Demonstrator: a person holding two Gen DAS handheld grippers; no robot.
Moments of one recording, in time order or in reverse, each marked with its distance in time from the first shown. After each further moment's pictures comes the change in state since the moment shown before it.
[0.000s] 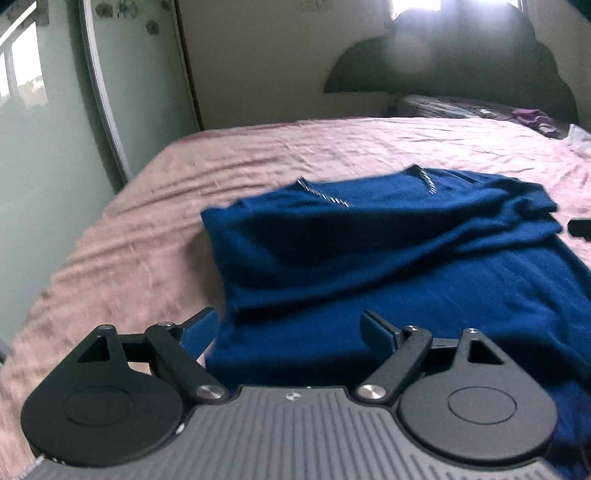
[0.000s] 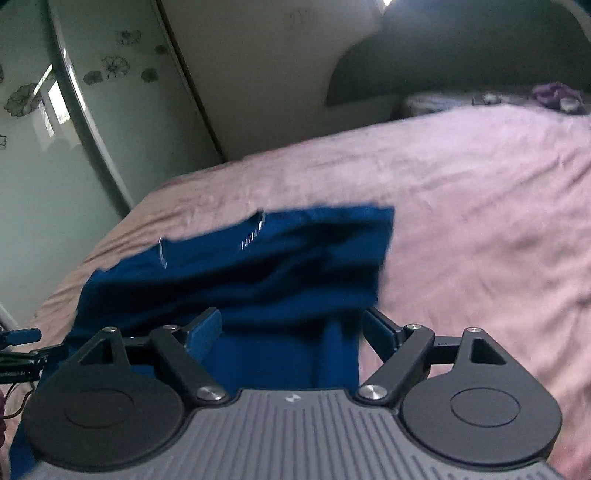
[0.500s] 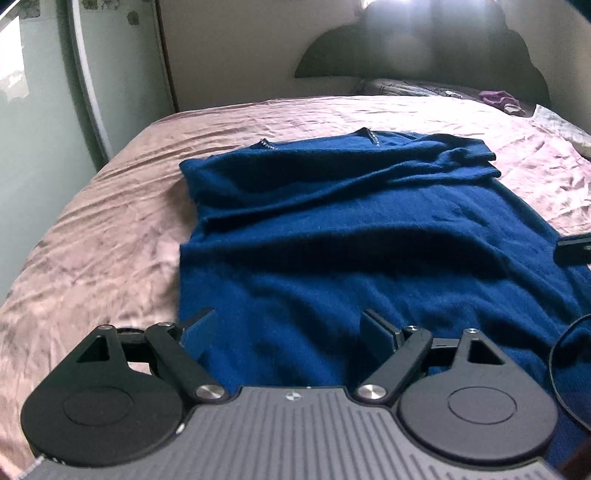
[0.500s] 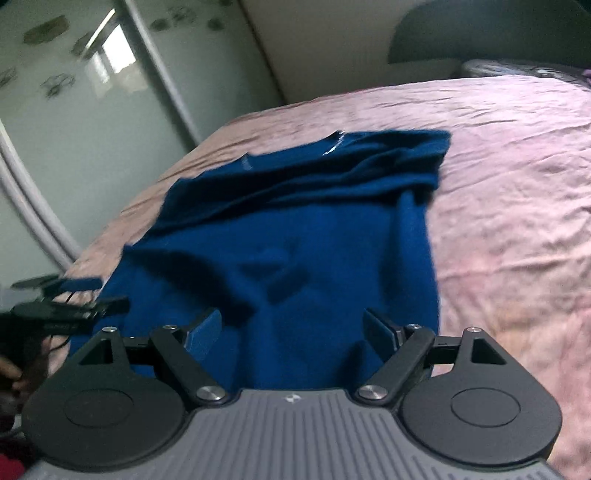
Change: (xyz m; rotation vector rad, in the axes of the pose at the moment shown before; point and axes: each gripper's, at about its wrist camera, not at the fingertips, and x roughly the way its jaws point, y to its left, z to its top) left arm -0.058 -0.016 -0.063 0.024 0.034 -0.072; right arm -0.067 0.035 -0.067 -0.104 0.160 0.177
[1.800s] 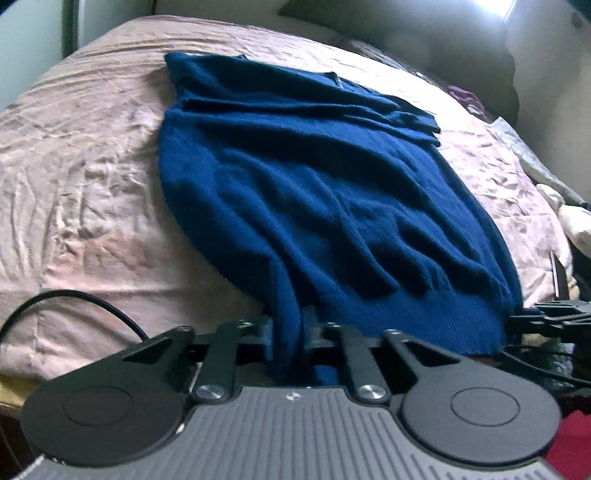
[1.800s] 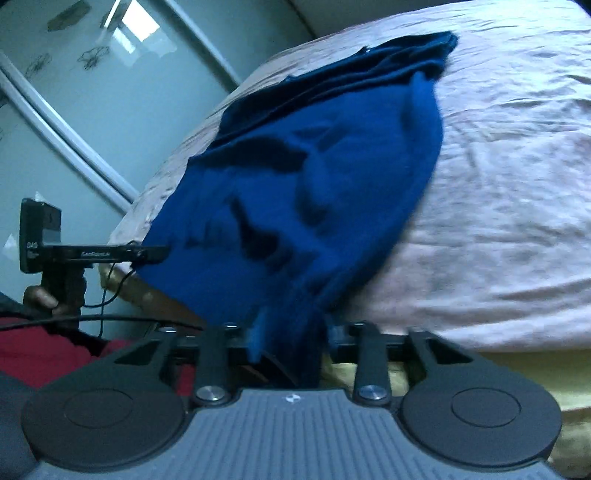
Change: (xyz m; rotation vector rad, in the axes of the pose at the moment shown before) left arm -0.039 0.028 -0.047 -0.219 0.214 -0.299; right arm -0.050 -0.003 -0.077 0.079 0.202 0.192
